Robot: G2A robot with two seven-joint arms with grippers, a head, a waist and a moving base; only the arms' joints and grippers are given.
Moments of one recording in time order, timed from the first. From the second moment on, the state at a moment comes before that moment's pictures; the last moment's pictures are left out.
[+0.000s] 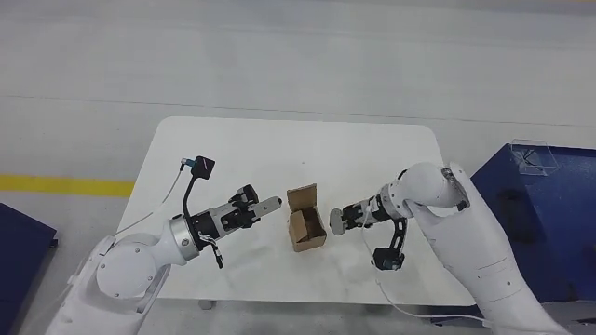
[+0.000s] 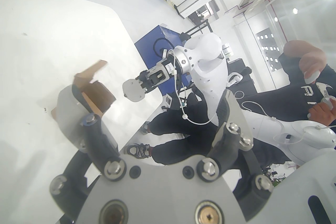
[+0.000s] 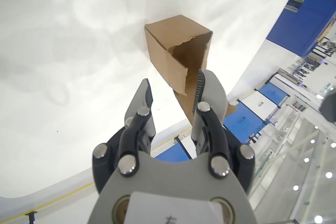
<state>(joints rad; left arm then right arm) 1.26 -1.08 -1.30 -1.94 0.00 -0.13 -0.72 -0.86 -1.09 1.15 -1.56 2.77 -0.29 -1.50</state>
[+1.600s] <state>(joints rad) 1.06 -1.10 -1.01 -1.88 0.50 0.33 -0.82 -1.13 -0.99 1.39 -1.69 0.84 0.60 0.36</state>
